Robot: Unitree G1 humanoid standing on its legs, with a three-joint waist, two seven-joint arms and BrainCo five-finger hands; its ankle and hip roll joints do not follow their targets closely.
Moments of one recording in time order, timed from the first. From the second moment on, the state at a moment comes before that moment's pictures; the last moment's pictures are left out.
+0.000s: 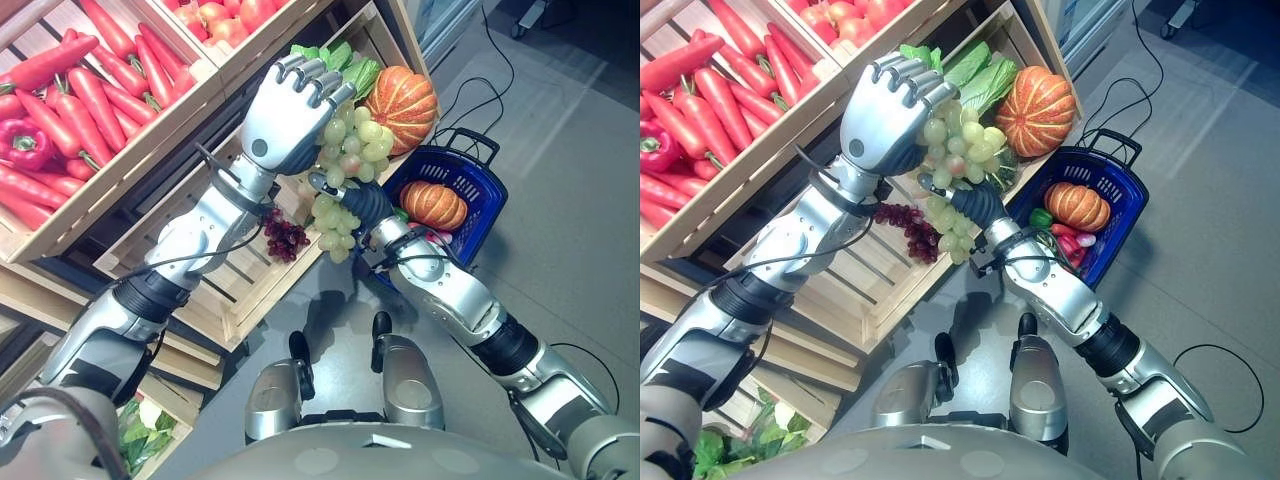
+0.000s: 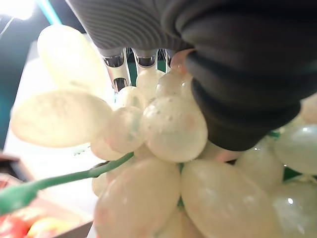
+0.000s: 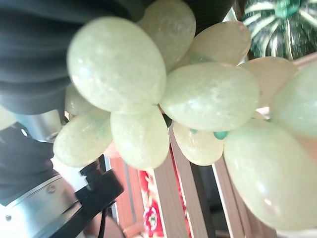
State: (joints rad) left arm -0.66 0.62 -0.53 -0.10 0.86 -0.04 0.46; right arm -0.44 -0.45 0.63 -0.23 0.51 0.13 -0.21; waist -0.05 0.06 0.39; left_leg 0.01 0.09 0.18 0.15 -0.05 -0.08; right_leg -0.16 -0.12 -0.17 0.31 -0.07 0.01
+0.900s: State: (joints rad) left arm -0.26 0.47 -0.33 0.23 -0.08 0.13 0.15; right arm -0.29 -0.40 0.24 -0.24 0.63 -0.03 0.01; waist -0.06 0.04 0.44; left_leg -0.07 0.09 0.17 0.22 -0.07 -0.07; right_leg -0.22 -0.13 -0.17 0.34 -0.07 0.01
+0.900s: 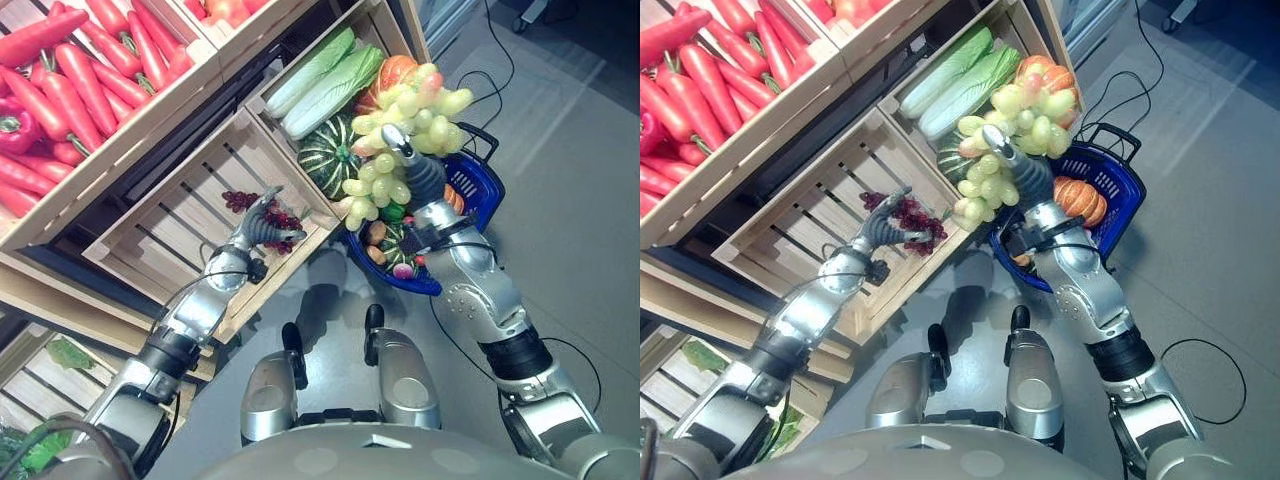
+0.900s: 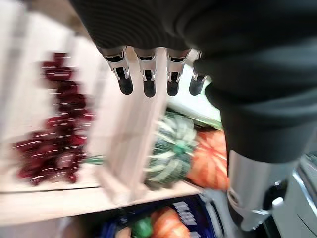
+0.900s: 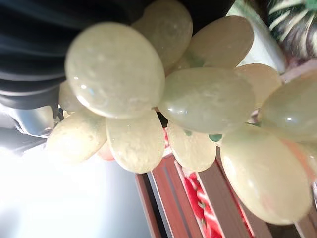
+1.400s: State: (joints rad) left arm -0.12 0.44 -0.23 0.33 -0.26 -0.13 0.09; right arm -0.27 -0.47 0.05 -0.02 0.69 -0.08 0.06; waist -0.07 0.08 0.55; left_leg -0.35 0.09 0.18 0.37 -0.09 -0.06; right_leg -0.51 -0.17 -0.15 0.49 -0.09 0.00
